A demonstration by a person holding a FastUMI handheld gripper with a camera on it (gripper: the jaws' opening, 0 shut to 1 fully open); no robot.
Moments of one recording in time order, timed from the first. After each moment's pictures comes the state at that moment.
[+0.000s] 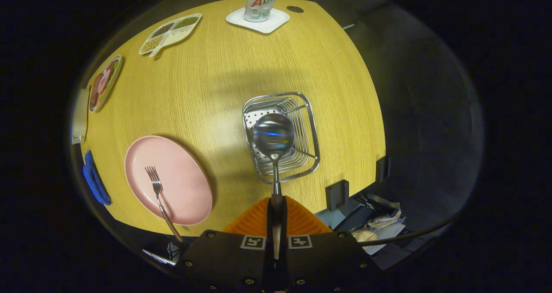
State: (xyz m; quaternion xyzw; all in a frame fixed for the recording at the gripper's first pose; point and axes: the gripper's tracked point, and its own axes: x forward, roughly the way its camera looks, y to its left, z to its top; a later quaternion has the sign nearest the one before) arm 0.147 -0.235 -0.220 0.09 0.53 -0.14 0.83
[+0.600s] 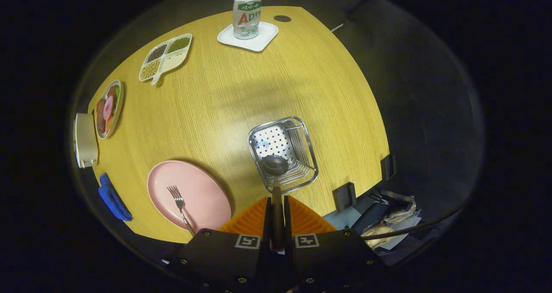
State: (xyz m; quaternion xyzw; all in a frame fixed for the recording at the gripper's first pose) arm 0.158 -0.230 -0.178 0.14 0.48 -0.13 0.86
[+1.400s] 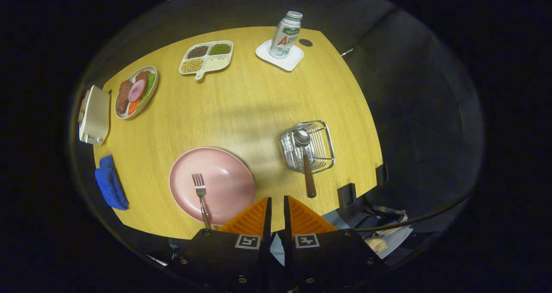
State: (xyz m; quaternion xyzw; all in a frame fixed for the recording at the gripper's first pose) arm 0.129 -0.142 -0.147 0.06 0.42 -0.12 0.90
